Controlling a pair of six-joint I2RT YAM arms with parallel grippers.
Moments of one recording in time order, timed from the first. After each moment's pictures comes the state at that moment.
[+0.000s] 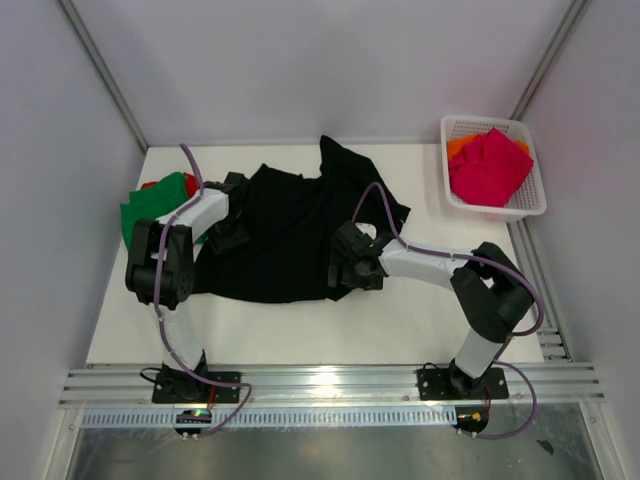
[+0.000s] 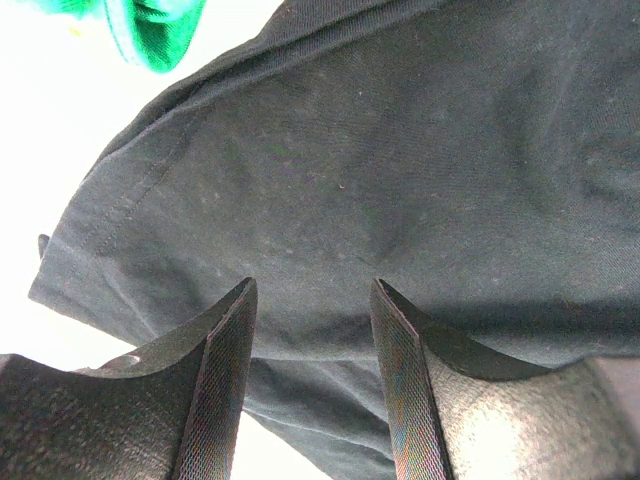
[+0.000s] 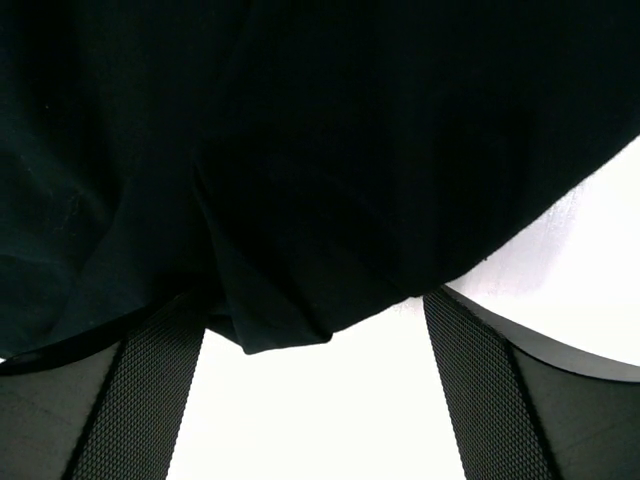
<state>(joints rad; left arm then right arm) -0.22 1.92 1.36 -0.90 -0.34 -0.74 0.78 1.71 1.03 -0.51 0.15 0.81</state>
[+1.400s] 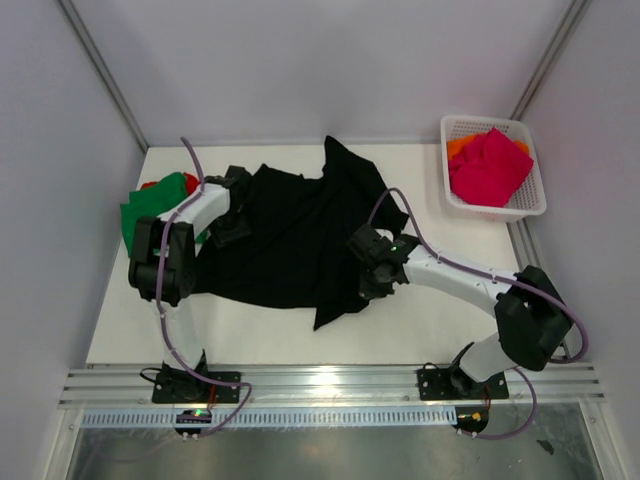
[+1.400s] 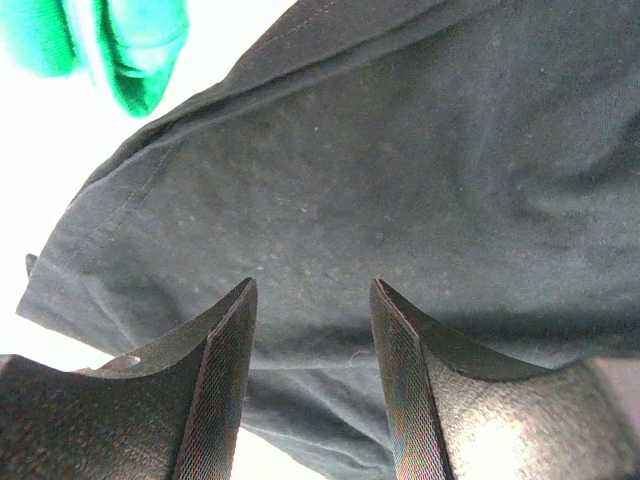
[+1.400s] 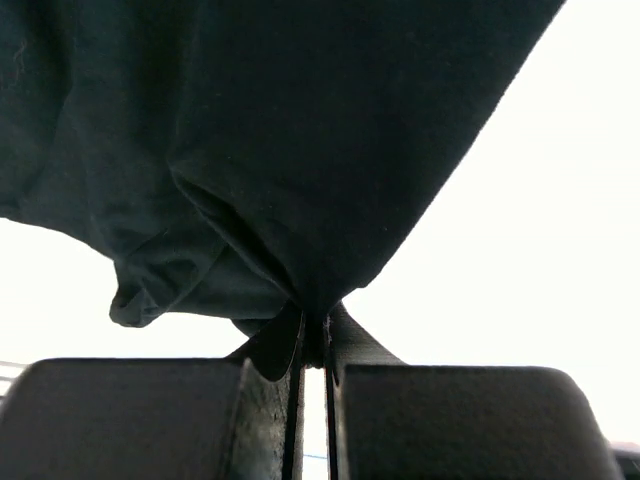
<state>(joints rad) -0.22 1.94 1.43 -0.90 -0.34 -0.73 0.78 1.51 0.98 -0.73 0.10 0.79</state>
